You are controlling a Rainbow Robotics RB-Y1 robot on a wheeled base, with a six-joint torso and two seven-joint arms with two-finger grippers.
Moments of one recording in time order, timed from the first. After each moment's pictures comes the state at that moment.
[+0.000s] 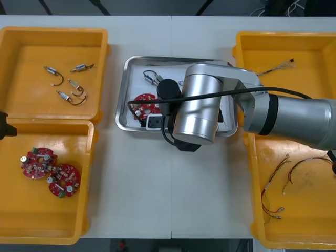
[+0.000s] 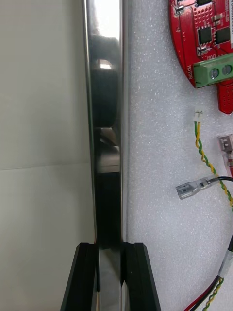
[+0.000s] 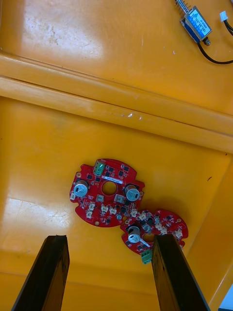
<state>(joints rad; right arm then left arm) -1.12 -0.56 1.14 -1.70 -0.74 1.46 1.70 -0.01 1.20 0.19 -2.15 1.10 1.50 -0.84</state>
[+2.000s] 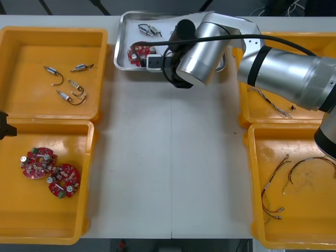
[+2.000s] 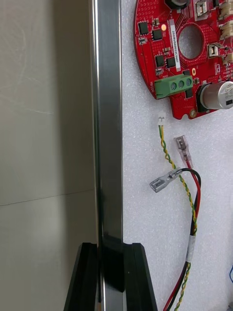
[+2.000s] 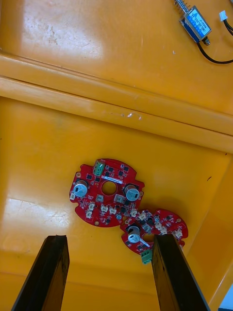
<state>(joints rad) -1.32 -0.47 1.14 -1.11 -0.72 0.91 2.01 -0.01 1.20 0.19 -2.15 1.10 1.50 -0.84</state>
